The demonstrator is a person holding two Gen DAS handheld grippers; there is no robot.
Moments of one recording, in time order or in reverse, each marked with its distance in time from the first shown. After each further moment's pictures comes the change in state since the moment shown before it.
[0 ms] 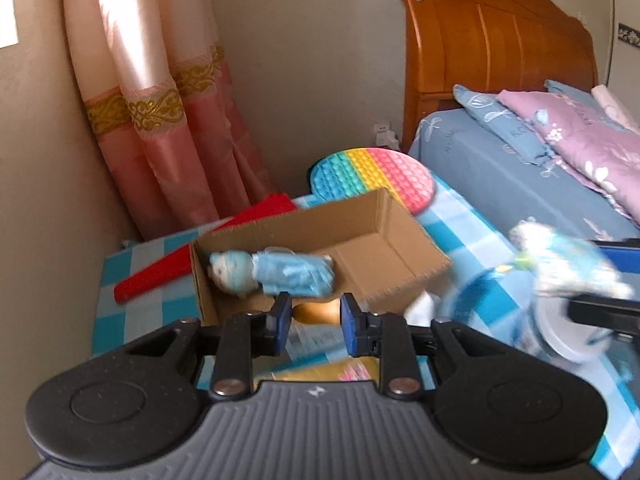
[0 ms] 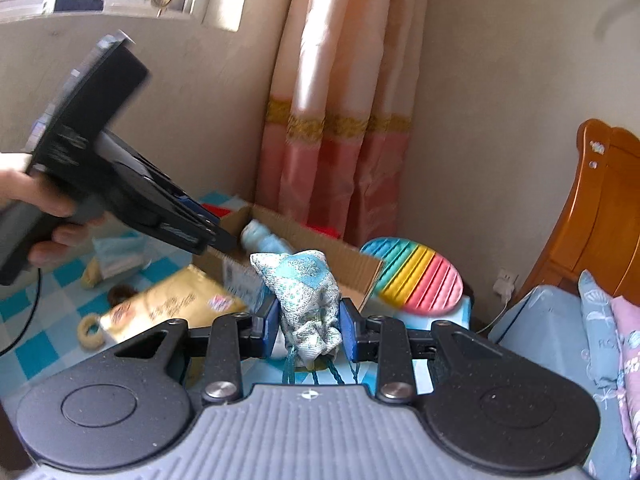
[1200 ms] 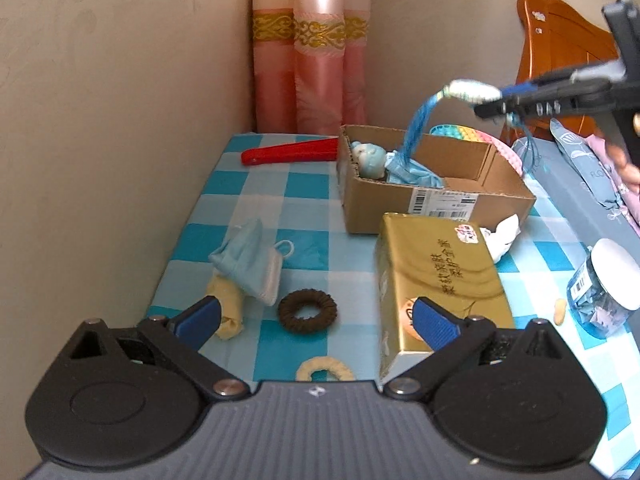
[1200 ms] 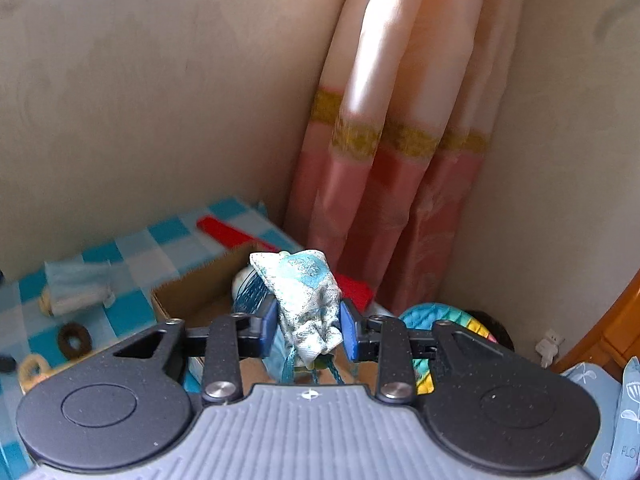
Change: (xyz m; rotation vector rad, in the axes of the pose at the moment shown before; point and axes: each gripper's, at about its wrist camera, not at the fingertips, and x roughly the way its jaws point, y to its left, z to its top) left arm -0.071 0.047 -0.135 -0.328 0.017 0.184; right arm 0.144 -0.020 0.087 -0.182 0.056 0.165
